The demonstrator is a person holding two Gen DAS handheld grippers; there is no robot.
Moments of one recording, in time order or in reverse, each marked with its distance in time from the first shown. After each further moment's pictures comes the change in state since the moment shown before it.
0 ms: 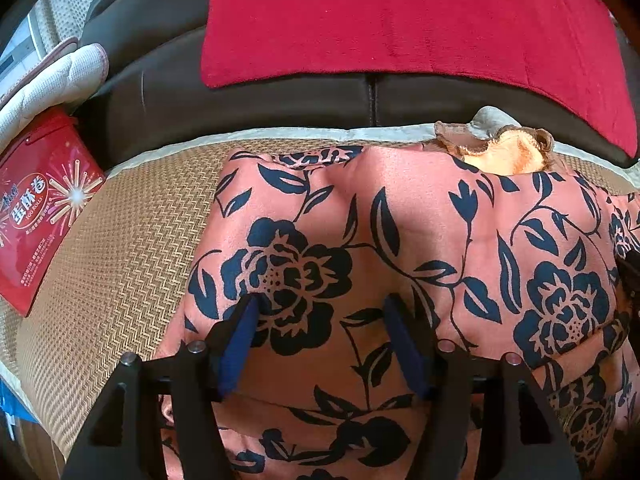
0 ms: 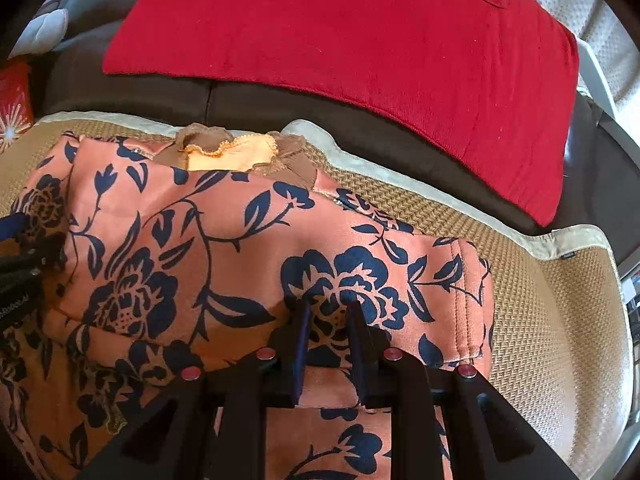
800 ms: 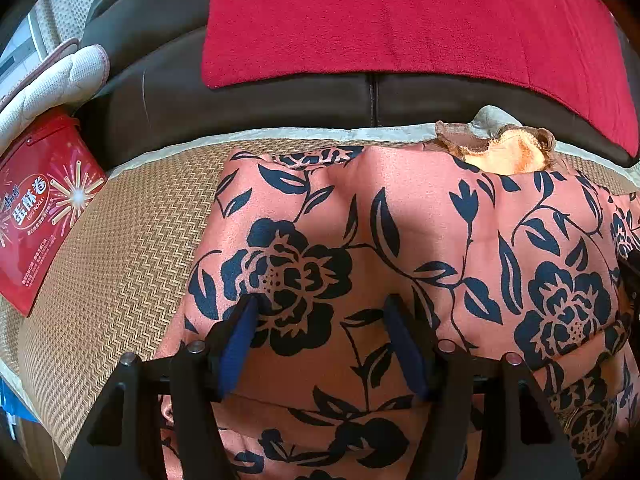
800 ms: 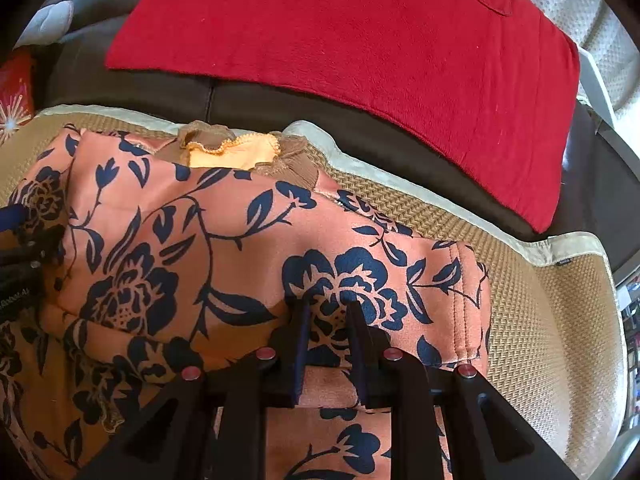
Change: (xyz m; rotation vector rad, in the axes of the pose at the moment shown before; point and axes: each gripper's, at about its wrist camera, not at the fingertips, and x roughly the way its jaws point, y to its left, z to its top) left arm 0.001 -0.002 0.000 -0.001 -0.001 0.008; right arm 0.009 -0.005 0.001 -0.028 -0.009 -0.013
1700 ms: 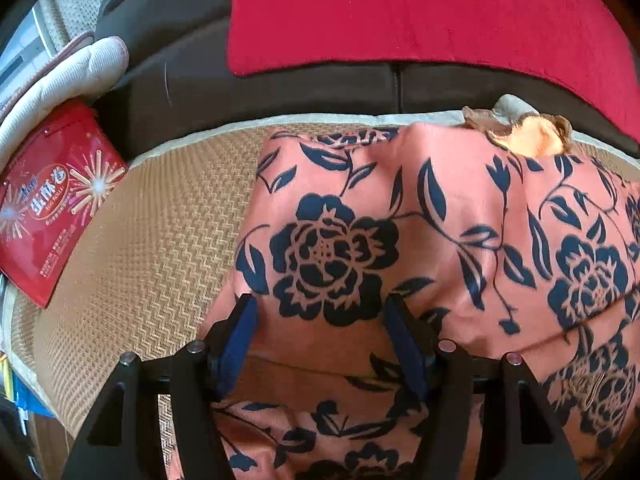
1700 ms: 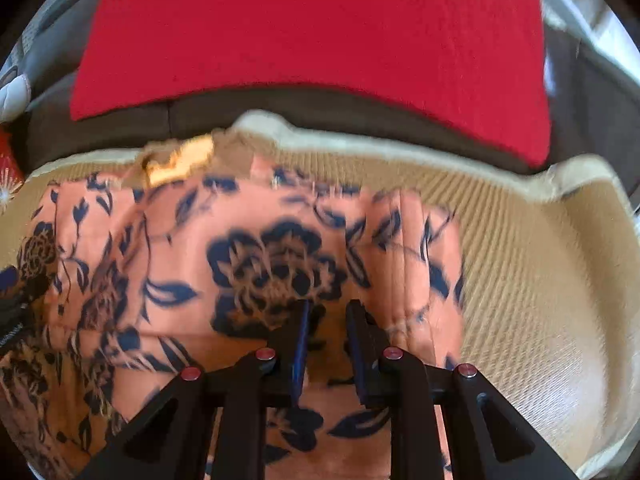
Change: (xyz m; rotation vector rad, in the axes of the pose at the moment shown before) left arm -0.006 0.018 -0.014 0.010 0.021 0.054; right arm 0.006 -0.064 -0.013 0.224 0.077 0.125
